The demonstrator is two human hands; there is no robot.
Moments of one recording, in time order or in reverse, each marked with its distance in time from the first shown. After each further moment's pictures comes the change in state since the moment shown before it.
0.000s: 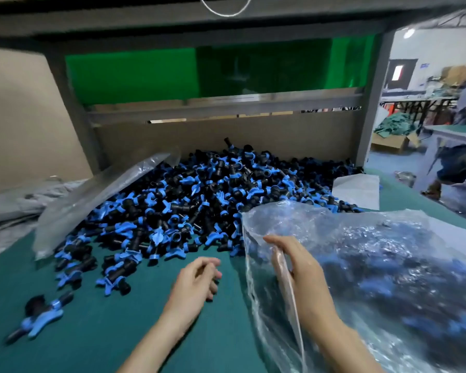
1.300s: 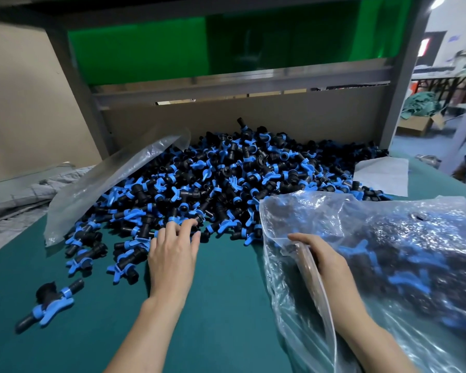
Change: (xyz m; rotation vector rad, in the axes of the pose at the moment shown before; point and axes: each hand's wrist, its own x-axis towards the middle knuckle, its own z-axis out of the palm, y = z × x) left_hand 0.044 -0.021 -0.048 1.100 0.516 0.498; right_hand -0.004 0.031 0.007 0.033 -0.063 0.158
